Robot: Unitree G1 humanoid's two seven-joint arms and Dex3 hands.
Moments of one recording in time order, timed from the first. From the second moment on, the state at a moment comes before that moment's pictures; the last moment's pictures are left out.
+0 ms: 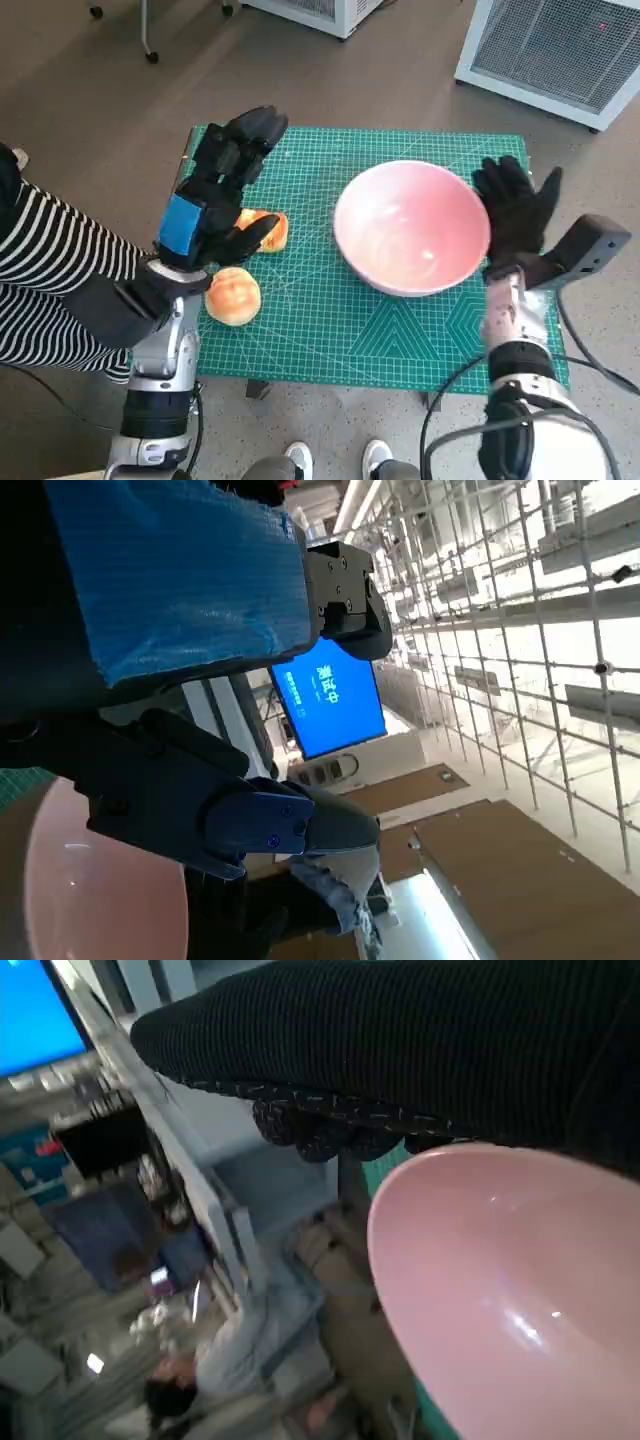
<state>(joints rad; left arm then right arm) -0.45 0.16 0.11 0.16 -0.24 -0.34 -0.37 -0.91 -0.13 -0.53 1.28 0.39 -0.30 0.26</state>
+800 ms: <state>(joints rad) -0.42 0.17 0.12 0.14 -0.23 -0.34 -0.35 -0.99 -0.01 -0.68 1.30 0.55 -0.19 0.31</state>
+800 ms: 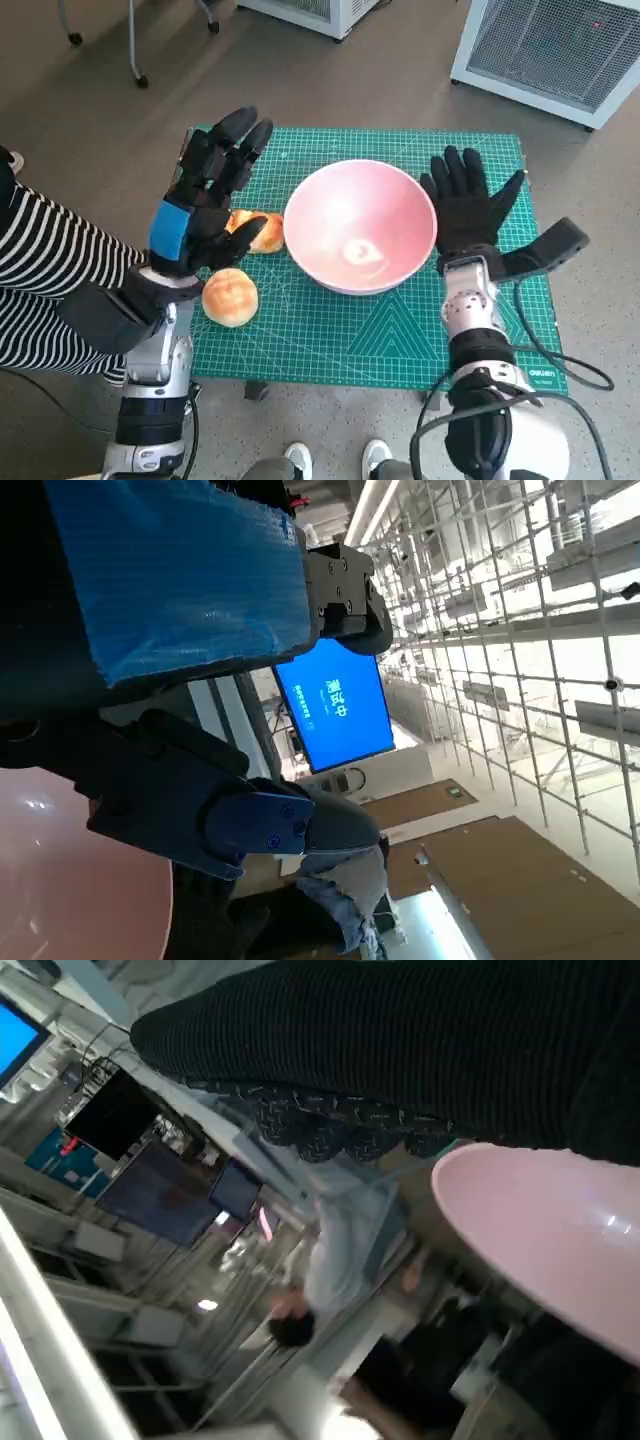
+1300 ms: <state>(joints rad) -0.41 0.17 0.12 0.14 -0.23 -0.35 -0.34 -0.98 -0.07 -0.47 1.25 0.33 -0.38 0.29</state>
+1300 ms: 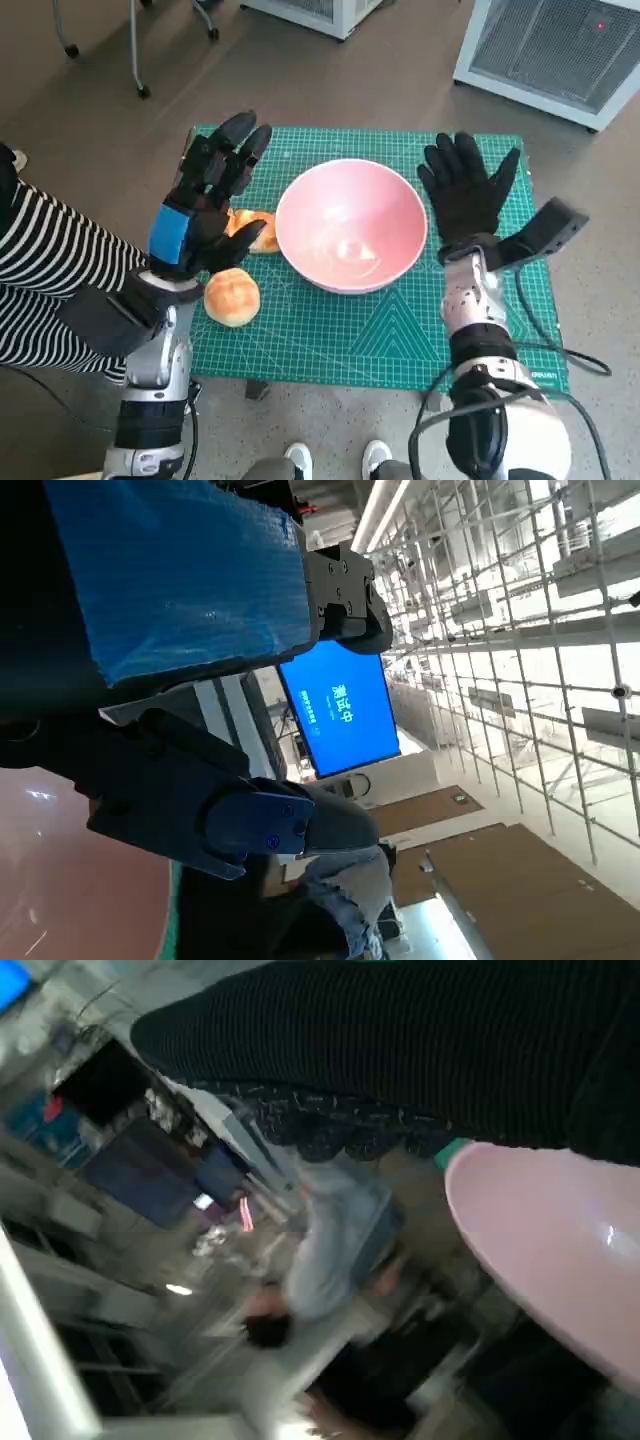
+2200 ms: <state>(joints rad) -0.52 0.14 0.07 0.18 -0.23 -0.35 -0.36 -0.66 -0.15 -0.19 0.59 0.18 -0.69 0.38</state>
